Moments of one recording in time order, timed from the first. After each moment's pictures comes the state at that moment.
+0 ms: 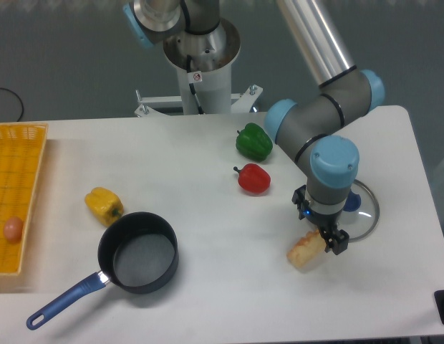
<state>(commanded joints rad) 2.63 -2.16 -1.51 -0.96 1.58 1.59</state>
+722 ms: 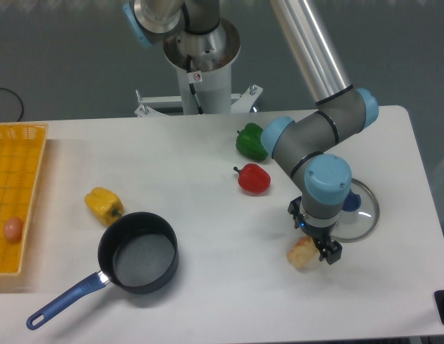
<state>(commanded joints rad) 2.62 -2.20 -1.52 -0.93 1.59 1.59</state>
